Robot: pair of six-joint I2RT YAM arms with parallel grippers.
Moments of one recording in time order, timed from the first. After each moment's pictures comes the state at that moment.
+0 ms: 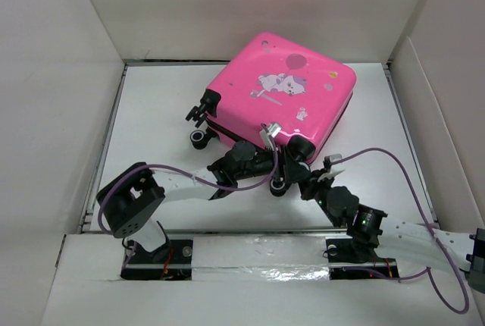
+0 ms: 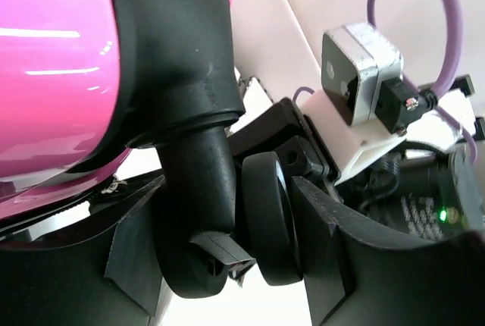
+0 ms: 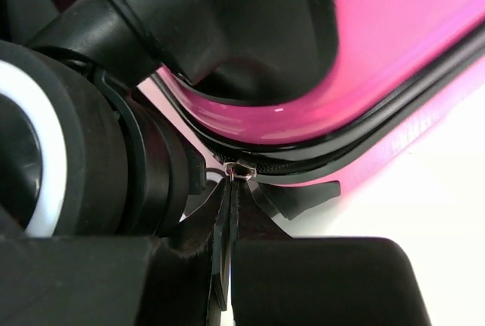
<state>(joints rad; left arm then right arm) -1.00 1.53 0.73 0.72 0.34 -0.93 1.08 0.61 0.17 0.25 0.59 0.45</state>
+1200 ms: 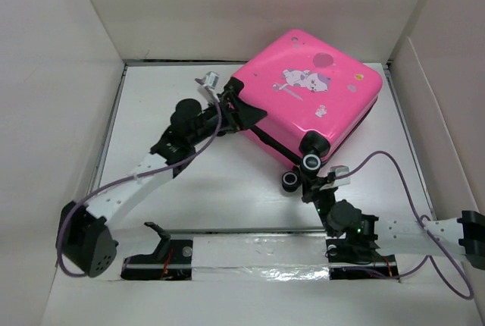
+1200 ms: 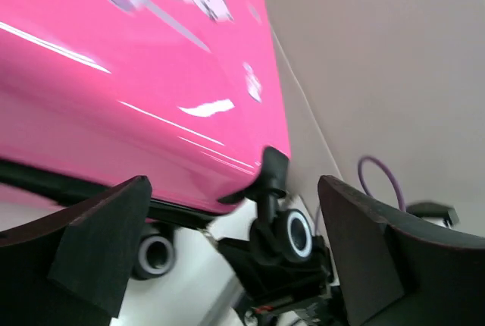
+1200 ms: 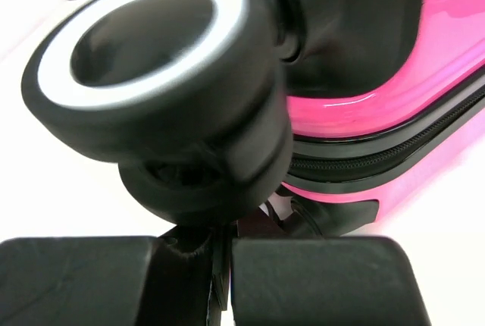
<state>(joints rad) -0.64 1.24 0.91 0.26 0.32 -0.88 1.31 0.73 0.07 0.69 1.03 0.25</state>
